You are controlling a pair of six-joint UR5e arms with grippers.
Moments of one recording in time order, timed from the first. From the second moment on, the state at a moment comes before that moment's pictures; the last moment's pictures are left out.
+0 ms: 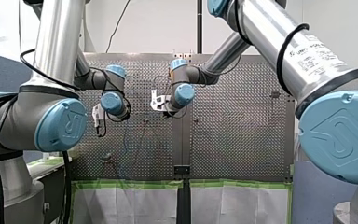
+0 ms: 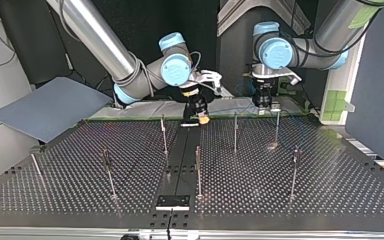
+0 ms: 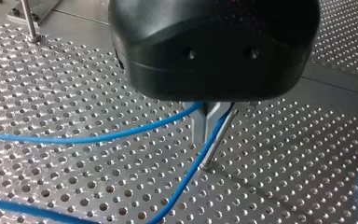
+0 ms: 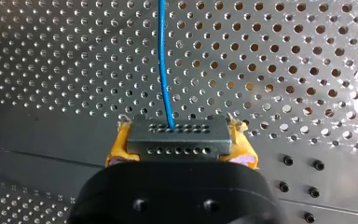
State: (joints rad) left arm -0.09 -1.77 -2.10 -2.58 -1.73 -1.75; right arm 2.41 -0.88 1.26 -0.11 1.67 1.62
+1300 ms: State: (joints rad) left arm -0.08 -1.89 -2.08 -2.47 -1.64 -1.77; right arm 2.38 -0.88 1.32 -0.21 1.65 1.65
